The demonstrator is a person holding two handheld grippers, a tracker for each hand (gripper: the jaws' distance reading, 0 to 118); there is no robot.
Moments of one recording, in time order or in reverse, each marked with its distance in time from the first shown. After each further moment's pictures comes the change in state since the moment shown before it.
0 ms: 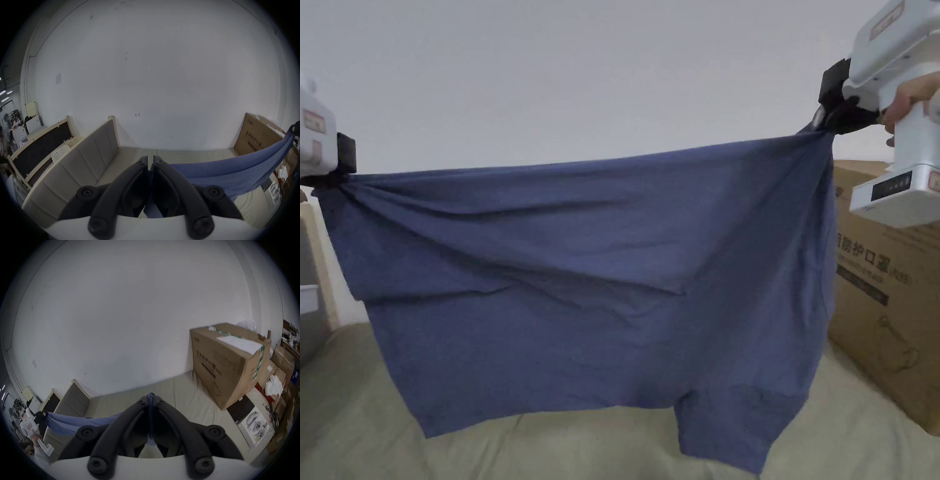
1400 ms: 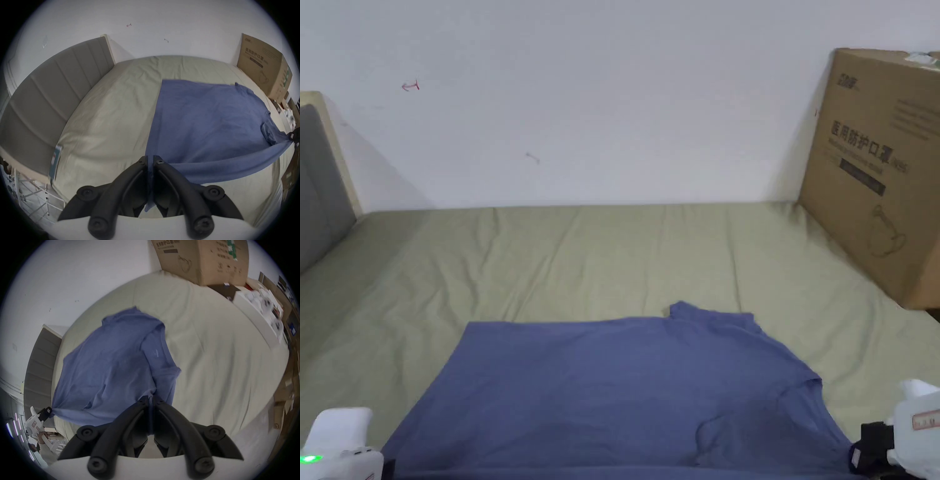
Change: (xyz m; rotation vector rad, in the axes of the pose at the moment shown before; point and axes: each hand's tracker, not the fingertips) left arm -0.022 -0.442 0.095 -0.528 0.009 -0.131; right arm 0.189 -0.458 0.031 -0.597 -0.118 -0.155
